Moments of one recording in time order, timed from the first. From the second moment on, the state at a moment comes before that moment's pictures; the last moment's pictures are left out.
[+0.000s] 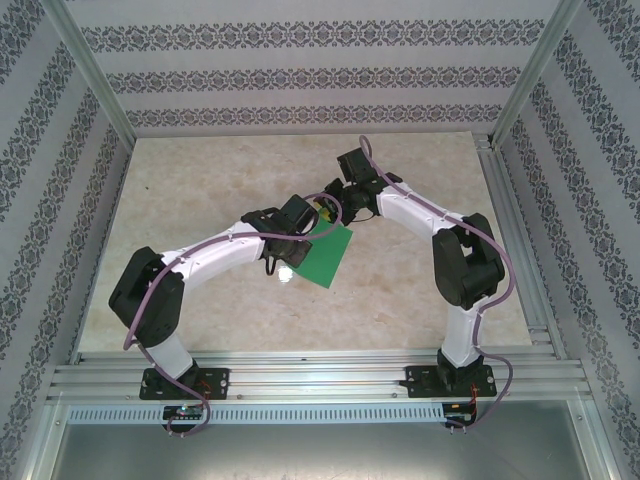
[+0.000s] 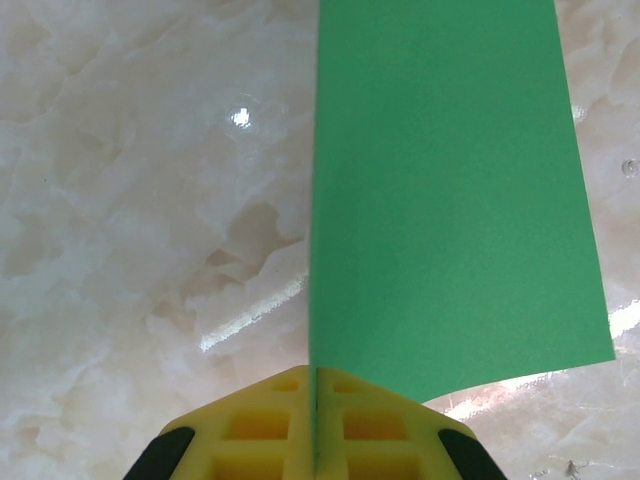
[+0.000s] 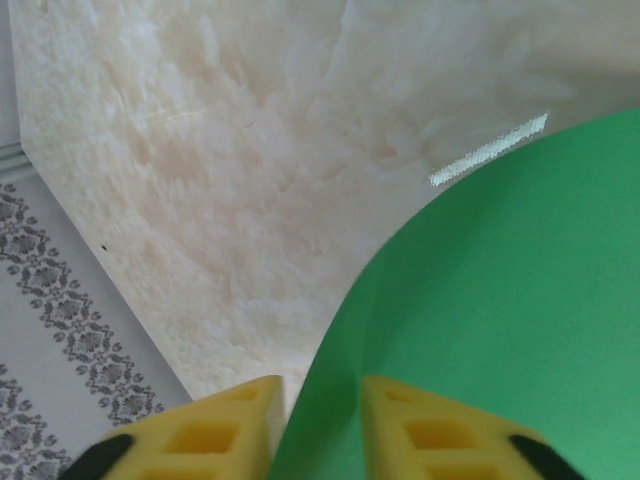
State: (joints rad) left arm -0.73 1.69 1.23 -0.69 -0.14 -0.13; right arm 0.50 1.93 1.48 -0.49 -0.37 1.28
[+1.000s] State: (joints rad) left arm -0.28 1.39 0.97 -0.58 0.42 -0.38; right arm 0.57 2.08 1.67 -0.50 -0.67 0.78
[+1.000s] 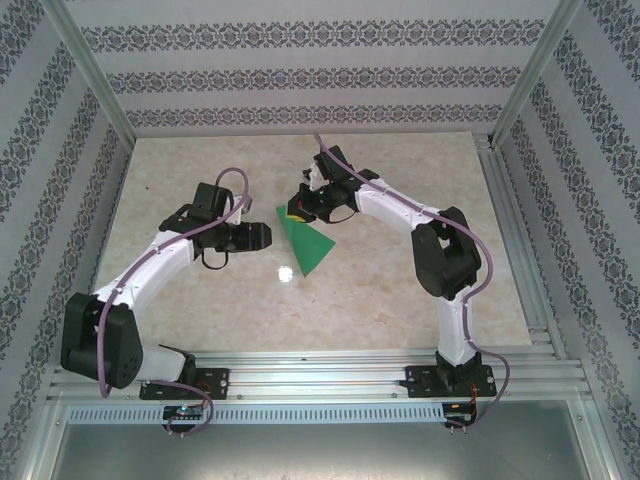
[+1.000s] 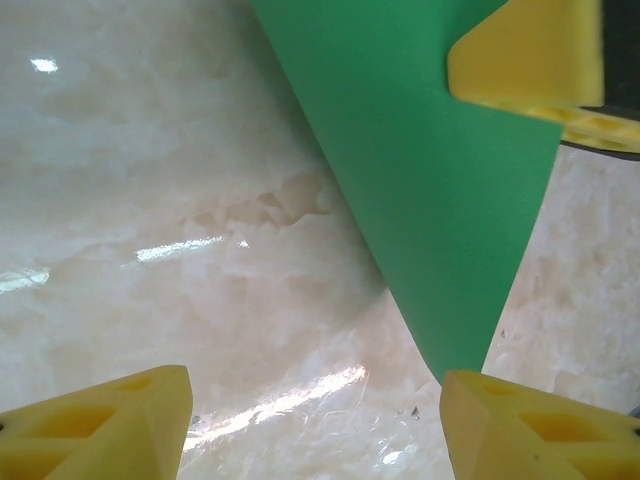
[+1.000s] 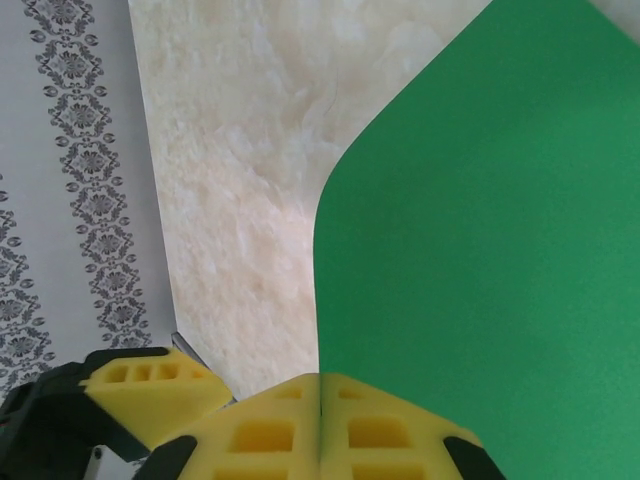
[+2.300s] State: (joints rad) left arm -0.11 1.39 0.93 -0.50 0.49 -0.41; right arm 0.68 2.25 1.90 -0.62 -0.72 0.73
